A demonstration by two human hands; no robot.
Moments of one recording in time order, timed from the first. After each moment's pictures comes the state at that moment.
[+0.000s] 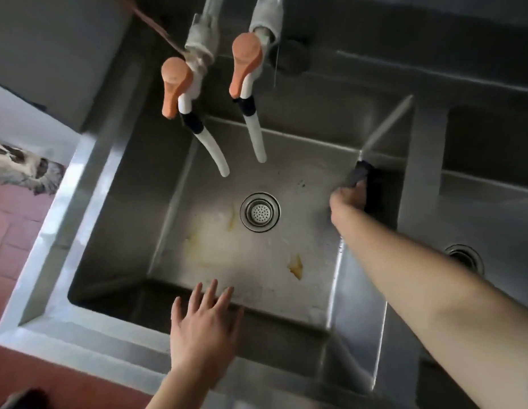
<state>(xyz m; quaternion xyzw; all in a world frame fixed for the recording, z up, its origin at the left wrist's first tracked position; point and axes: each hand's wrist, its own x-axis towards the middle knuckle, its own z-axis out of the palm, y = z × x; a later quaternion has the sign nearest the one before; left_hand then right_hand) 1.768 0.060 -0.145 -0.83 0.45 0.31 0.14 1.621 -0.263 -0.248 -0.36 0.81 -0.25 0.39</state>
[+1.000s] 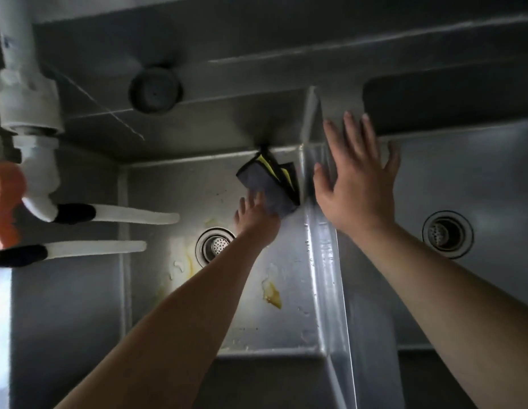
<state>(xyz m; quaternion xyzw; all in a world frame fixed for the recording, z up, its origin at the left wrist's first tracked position) 1.688 -0.267 -0.272 -0.77 0.51 0.39 0.06 1.516 -0.309 -0.148 -0.73 0.66 -0.09 0.11</state>
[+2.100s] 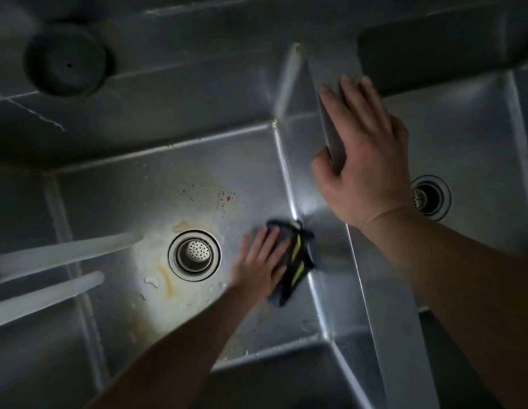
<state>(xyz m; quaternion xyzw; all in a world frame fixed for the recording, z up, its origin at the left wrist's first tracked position) 1.697 -0.155 -0.345 -0.48 0.84 0.19 0.15 1.521 -0.309 -0.144 -0.71 0.69 -0.09 0.12</state>
